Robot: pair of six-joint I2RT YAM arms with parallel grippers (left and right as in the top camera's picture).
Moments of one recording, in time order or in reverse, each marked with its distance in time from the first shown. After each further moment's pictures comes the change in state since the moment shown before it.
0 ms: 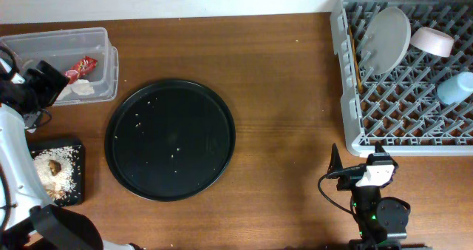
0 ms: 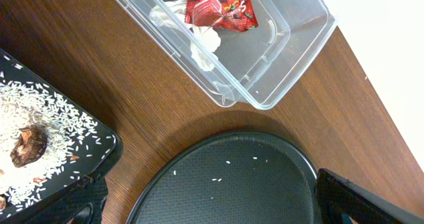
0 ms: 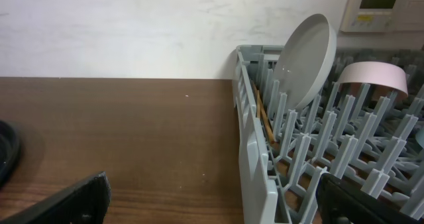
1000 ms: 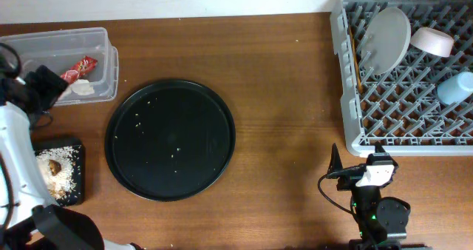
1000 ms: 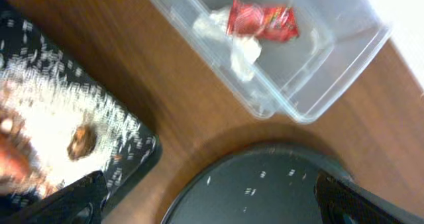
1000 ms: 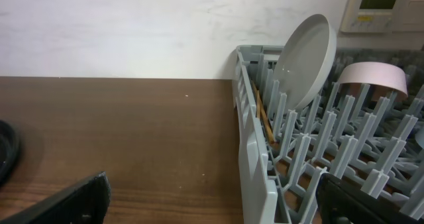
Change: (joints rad) left arm -0.037 0.000 0.000 -0.039 -0.179 0.000; right arm 0.000 0.000 0.000 0.000 0.000 0.000
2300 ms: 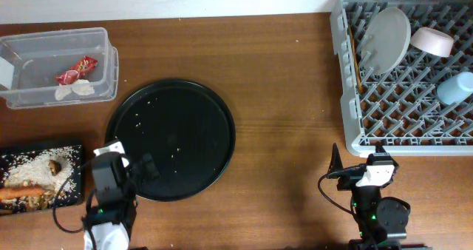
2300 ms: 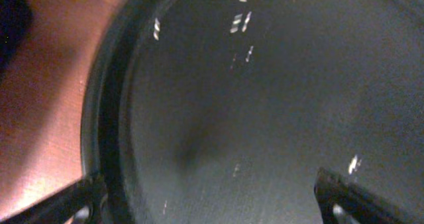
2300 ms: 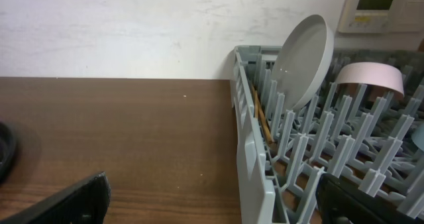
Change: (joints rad) left arm -0.320 -0.716 -1.351 0.894 -0.022 0.210; right arm 0.000 -0.001 0.000 0.000 0.008 -0.002
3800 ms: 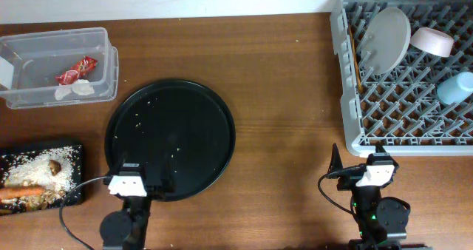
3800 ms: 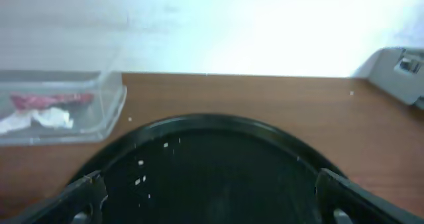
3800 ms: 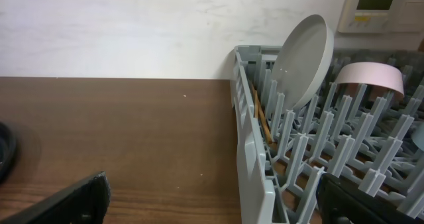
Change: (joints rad) left arm -0.222 -0.941 -0.291 0.076 0.025 0.166; right arm 0.000 0.000 0.000 0.000 0.000 -0.001
